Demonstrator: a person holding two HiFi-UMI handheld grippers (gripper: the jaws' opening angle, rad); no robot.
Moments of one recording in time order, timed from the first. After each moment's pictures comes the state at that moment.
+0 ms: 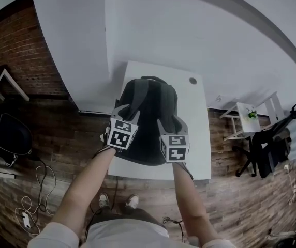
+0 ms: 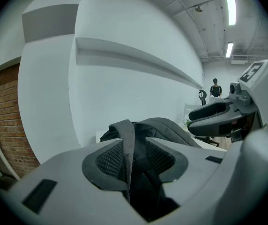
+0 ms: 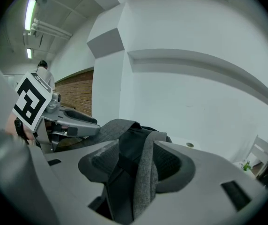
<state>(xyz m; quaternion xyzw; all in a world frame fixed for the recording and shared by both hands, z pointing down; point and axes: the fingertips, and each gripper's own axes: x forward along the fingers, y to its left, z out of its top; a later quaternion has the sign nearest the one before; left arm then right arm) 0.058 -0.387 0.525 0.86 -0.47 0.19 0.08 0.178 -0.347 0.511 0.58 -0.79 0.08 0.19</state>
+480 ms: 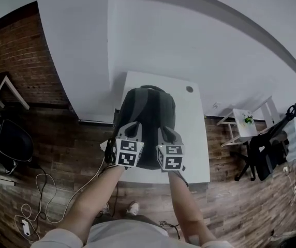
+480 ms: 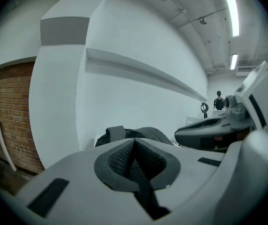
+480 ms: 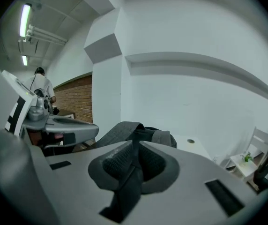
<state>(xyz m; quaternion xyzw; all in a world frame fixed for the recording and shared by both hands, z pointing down) 0.063 -0.325 0.499 0.86 -0.50 0.12 0.09 0.157 -0.309 0.498 0.60 -0.78 0.10 0.17</state>
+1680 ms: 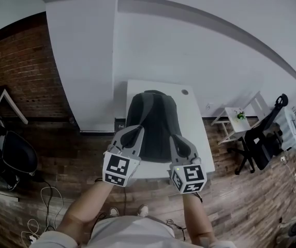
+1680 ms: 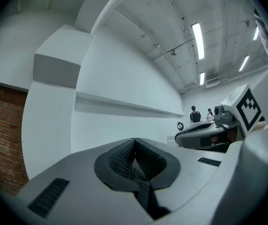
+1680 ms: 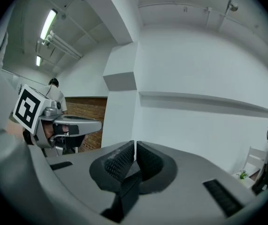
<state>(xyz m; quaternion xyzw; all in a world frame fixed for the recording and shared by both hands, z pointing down) -0.039 -0.179 0.338 0.92 -0.39 0.00 -0.04 0.062 -0.147 0.352 0.60 -0.79 -0.01 0.09</state>
